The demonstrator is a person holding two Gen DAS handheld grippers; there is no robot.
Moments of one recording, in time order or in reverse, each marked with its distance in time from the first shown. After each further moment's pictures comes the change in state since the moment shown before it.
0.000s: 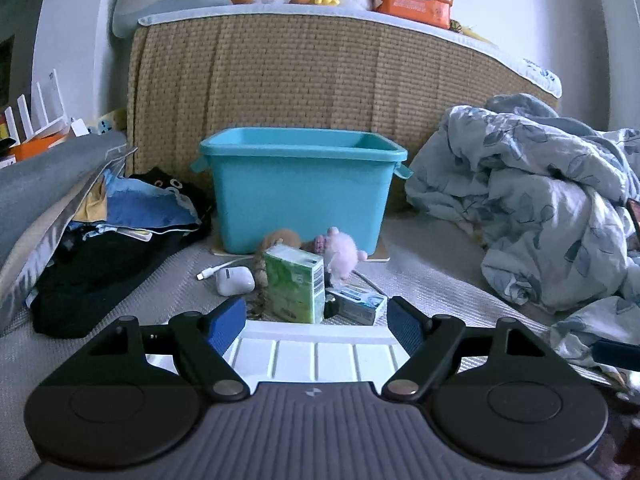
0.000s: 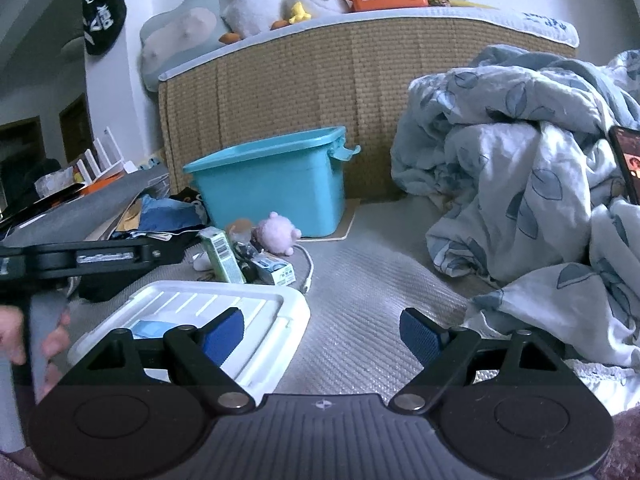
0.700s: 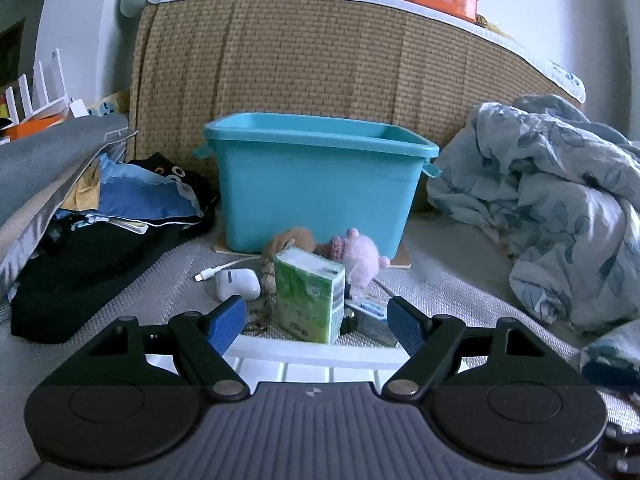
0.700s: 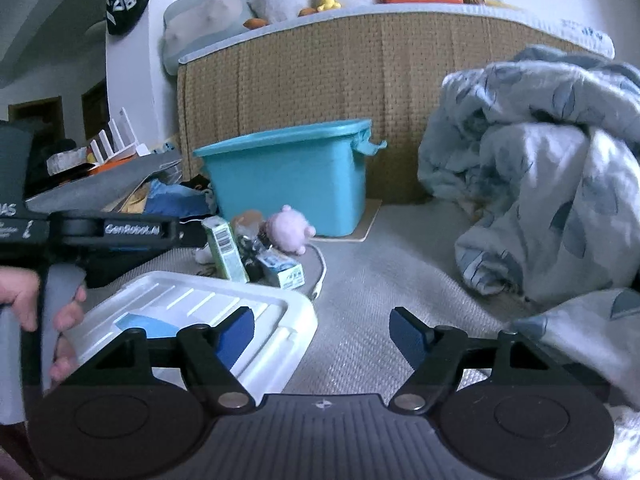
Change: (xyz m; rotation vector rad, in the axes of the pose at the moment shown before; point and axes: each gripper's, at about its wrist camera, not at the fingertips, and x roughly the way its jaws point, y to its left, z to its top) left arm 0.048 0.011 0.008 -0.037 0.020 0.016; right arm 0.043 -0.003 -0.001 -0.068 0.004 0.051
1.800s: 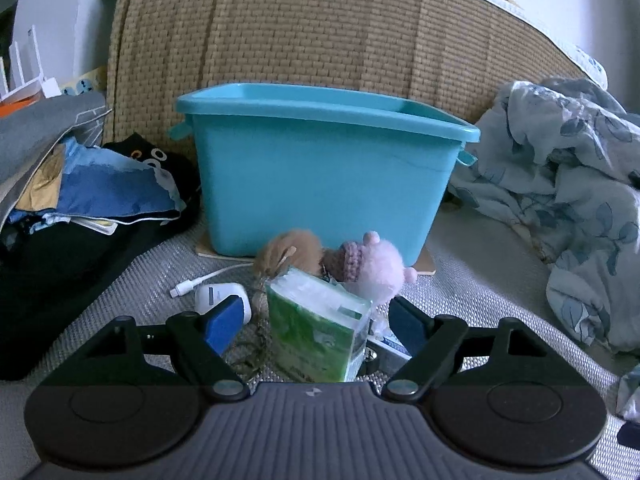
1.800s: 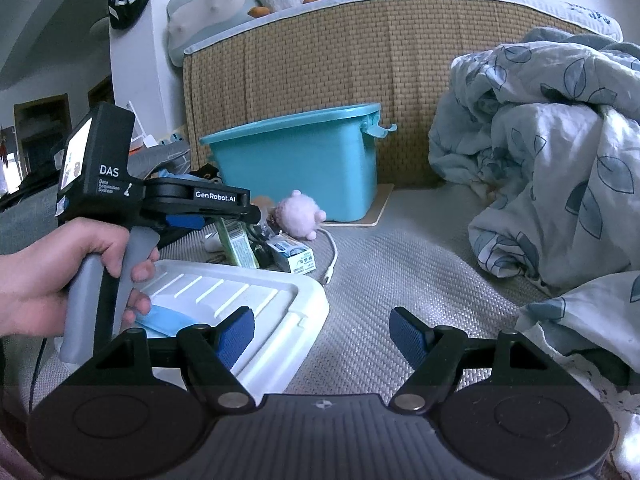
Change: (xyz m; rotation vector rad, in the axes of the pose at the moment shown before) left arm 0.070 0.005 0.022 -0.029 0.071 -0.002; right arm 0.008 -0.002 -0.005 0.007 0.034 0.036
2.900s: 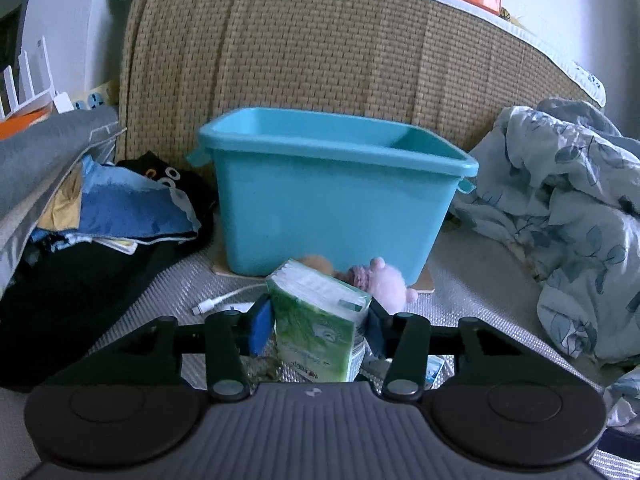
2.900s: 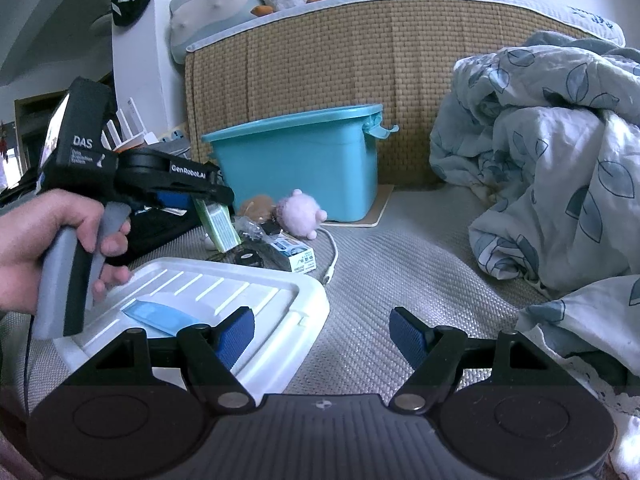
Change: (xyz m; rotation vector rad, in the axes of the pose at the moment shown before) left arm -0.029 0.011 0.022 0.002 -0.029 0.008; right arm 0.000 0.002 -0.001 -0.014 0.000 -0.003
